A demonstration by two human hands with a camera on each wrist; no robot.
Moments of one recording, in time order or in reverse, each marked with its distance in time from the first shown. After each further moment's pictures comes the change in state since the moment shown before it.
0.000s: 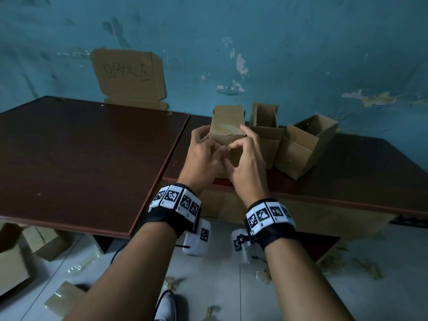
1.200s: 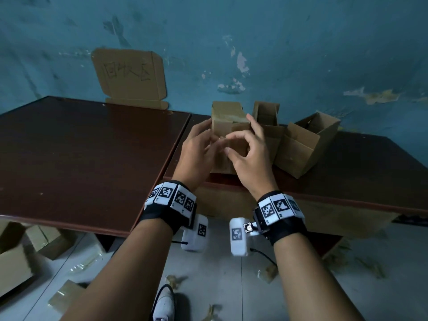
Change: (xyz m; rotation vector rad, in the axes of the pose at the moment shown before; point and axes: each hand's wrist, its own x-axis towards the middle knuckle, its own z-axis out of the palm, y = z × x) left_hand 0.004 0.001 -0.012 -0.053 0.069 0.088; right_hand 0.017 -0.008 -0.013 0.254 -0.089 0.156
